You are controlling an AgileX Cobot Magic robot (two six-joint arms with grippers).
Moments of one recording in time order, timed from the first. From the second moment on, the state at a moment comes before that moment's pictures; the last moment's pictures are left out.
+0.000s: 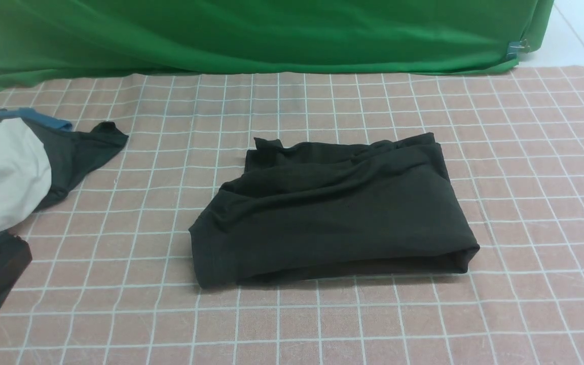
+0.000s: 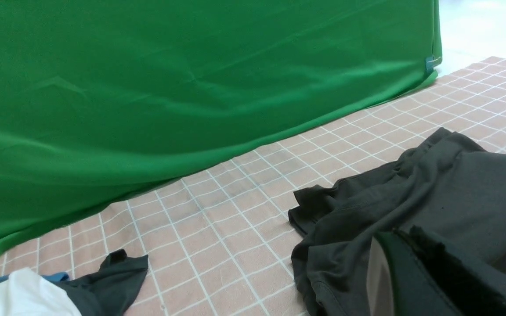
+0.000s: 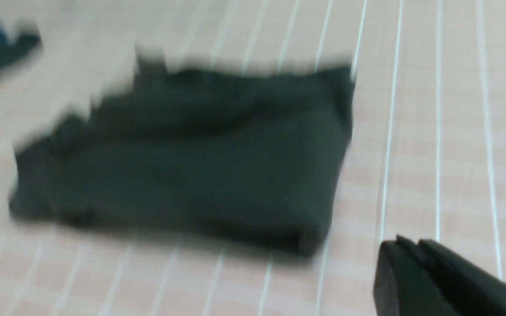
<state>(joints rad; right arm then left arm) 0.19 0.55 -0.55 0.18 0.58 0.03 -0.28 0.18 -0.35 -0.15 0.37 0.37</state>
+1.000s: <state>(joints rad) 0.05 0.07 0.00 0.05 0.09 0.00 -0.28 0.18 -0.35 -0.15 0.38 0.37</state>
